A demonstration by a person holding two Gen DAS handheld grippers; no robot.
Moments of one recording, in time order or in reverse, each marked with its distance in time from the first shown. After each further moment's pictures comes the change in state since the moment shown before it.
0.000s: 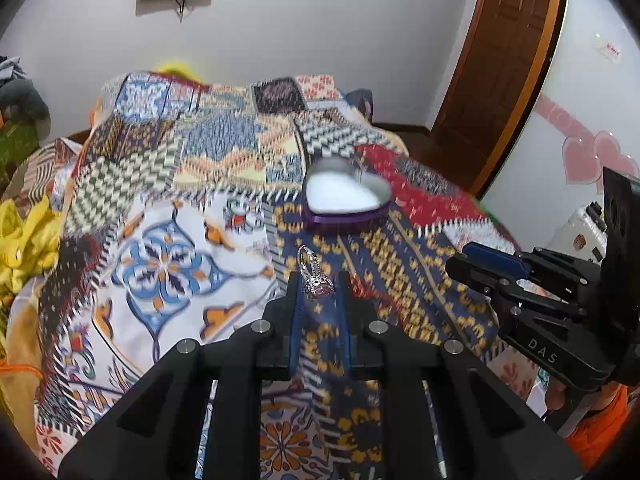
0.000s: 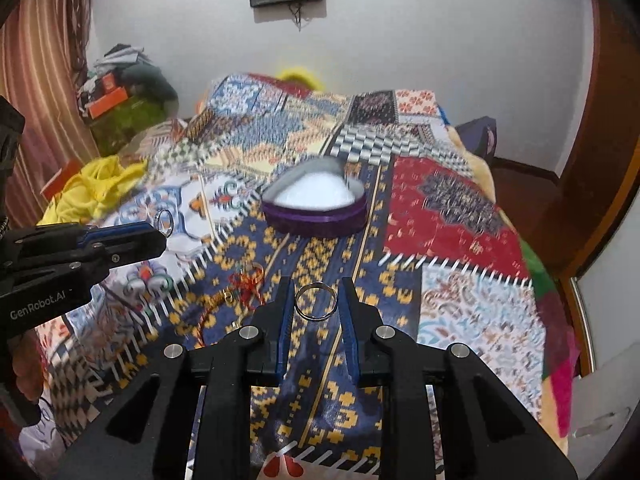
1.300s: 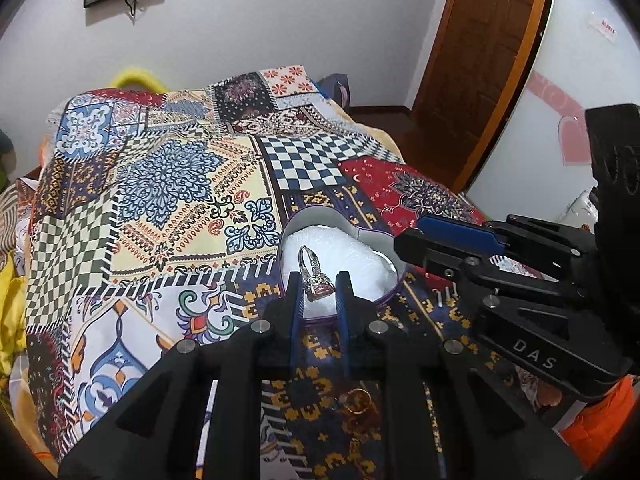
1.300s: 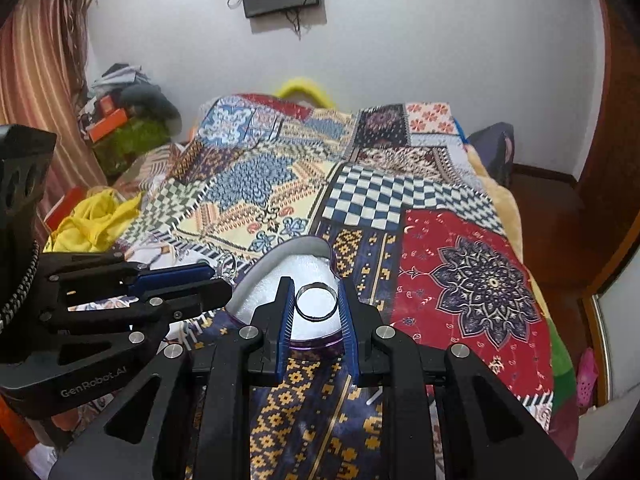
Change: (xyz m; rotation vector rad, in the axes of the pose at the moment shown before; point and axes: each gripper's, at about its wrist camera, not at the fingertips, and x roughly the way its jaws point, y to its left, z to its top) left arm 0.094 -0.003 0.071 0.109 0.087 -0.057; right arm 0.065 -0.030 0.064 0.025 -0.010 0.073
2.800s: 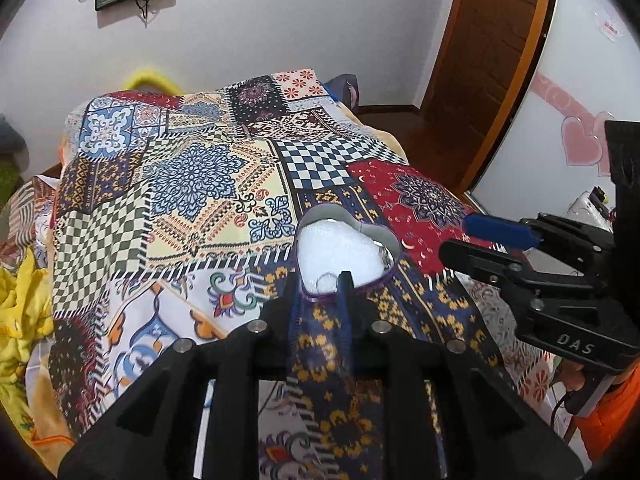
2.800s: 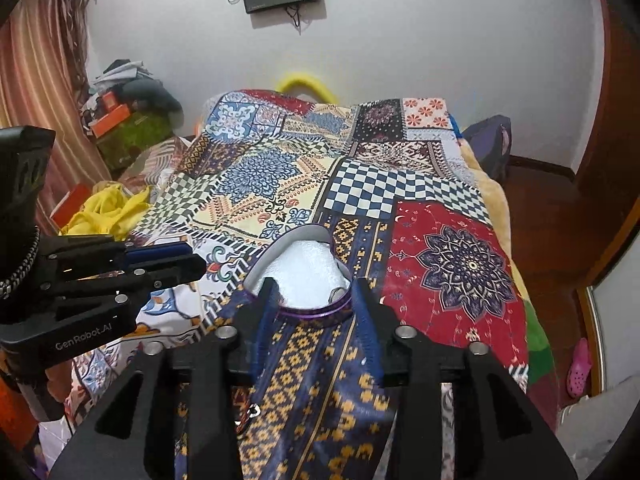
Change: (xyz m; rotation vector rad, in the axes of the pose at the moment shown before) left arm -0.049 -0.002 -0.007 -0.007 0.005 0.043; right arm -0.041 0.004 0.003 0.002 0.033 -0.005
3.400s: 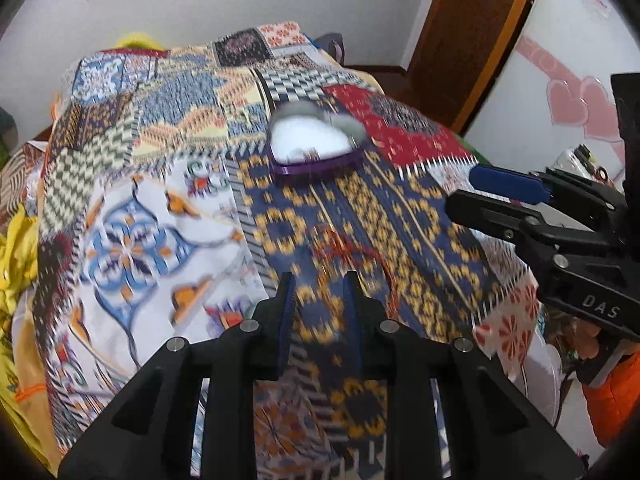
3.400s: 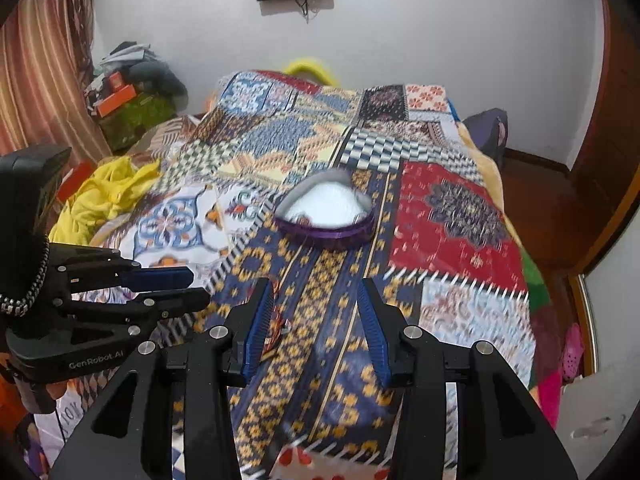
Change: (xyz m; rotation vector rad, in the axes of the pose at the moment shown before) left arm -0.011 -0.018 -0.080 0.006 0.146 -0.054; right arm -0.019 0.028 -0.052 -0.024 0.049 -0.021
